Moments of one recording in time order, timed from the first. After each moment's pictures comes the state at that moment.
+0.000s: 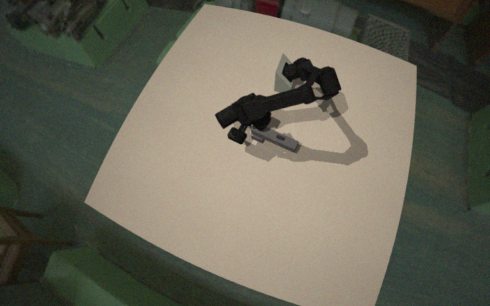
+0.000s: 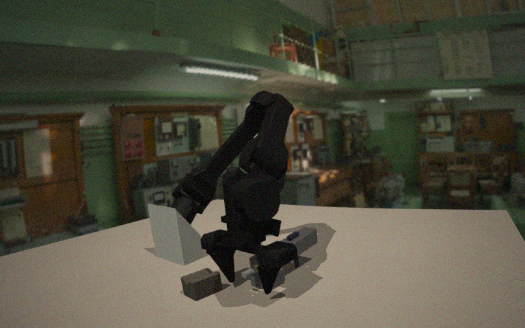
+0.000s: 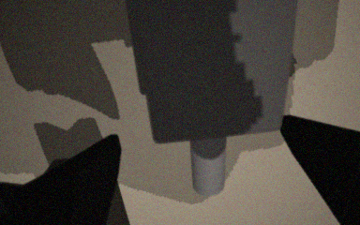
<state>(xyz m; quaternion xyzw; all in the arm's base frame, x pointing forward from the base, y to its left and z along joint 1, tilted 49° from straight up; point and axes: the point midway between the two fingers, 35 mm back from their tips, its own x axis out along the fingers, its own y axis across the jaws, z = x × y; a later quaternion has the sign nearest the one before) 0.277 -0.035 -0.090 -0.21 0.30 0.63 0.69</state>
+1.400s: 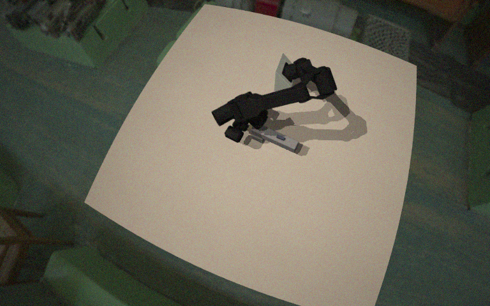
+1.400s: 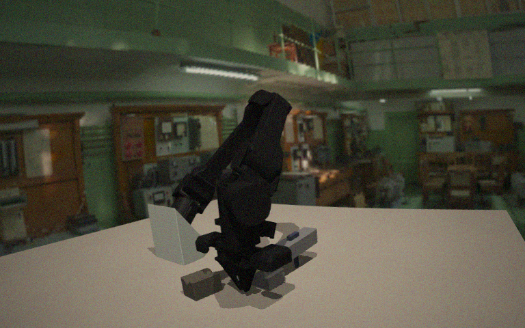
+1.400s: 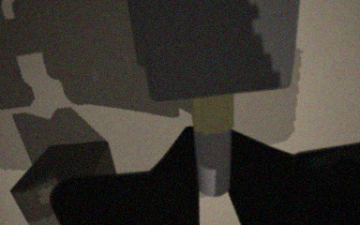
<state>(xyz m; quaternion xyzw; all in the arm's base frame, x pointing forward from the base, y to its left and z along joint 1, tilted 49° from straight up) 0.274 -0.042 -0.100 -0.20 0.30 0.62 0.69</state>
